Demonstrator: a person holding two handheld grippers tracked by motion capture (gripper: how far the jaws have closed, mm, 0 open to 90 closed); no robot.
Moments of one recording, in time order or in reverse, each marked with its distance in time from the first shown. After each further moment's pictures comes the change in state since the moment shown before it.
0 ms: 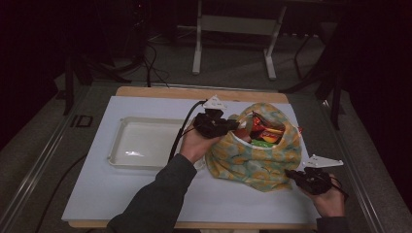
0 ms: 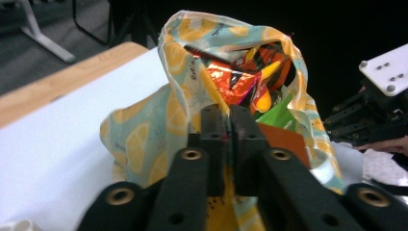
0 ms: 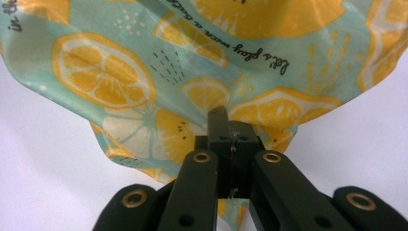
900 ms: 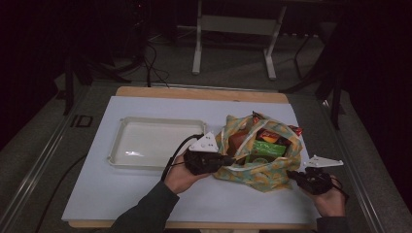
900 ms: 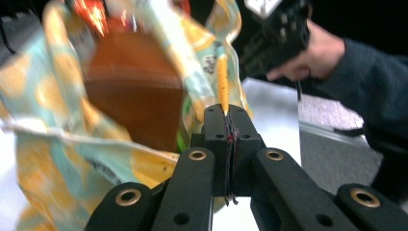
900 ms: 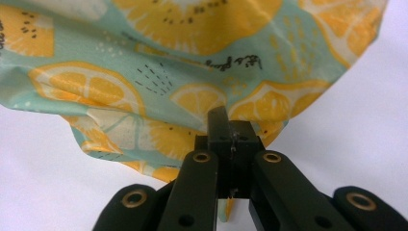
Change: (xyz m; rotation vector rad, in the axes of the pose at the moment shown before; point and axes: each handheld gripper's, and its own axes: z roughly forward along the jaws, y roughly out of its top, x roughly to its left) left arm -0.040 -0.076 -0.025 0.044 -0.198 0.169; right arm -0.009 -0.007 0.005 0.023 -0.018 0.037
